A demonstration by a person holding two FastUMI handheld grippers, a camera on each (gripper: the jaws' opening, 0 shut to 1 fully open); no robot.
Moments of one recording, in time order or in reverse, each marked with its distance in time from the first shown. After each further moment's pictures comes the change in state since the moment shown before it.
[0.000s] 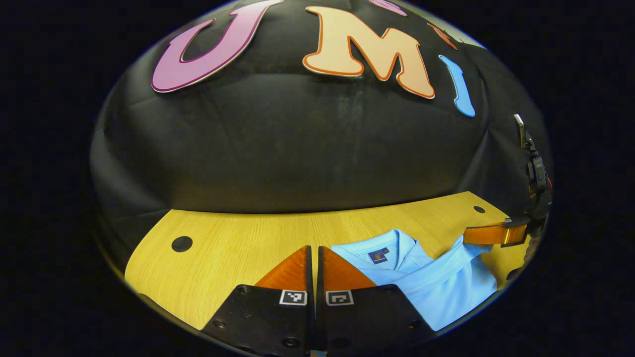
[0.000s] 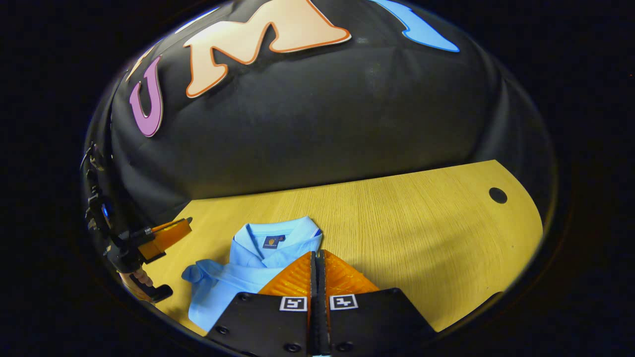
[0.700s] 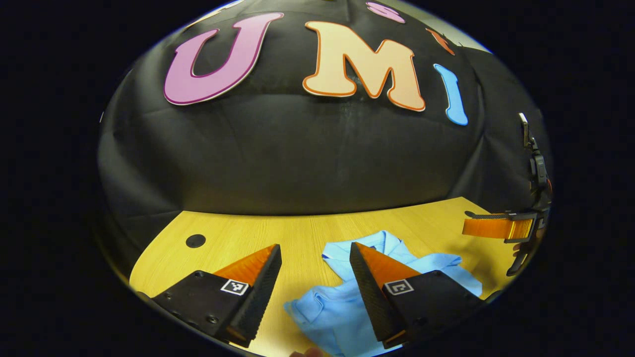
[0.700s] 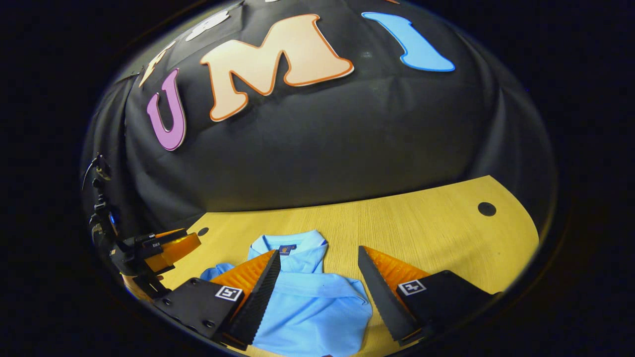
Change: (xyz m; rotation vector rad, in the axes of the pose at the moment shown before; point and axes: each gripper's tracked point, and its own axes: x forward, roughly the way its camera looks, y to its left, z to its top) left arm -0.074 -0.010 0.011 -0.027 -0.044 0.004; right arm -0.070 0.000 0.020 -0.060 -0.130 0.043
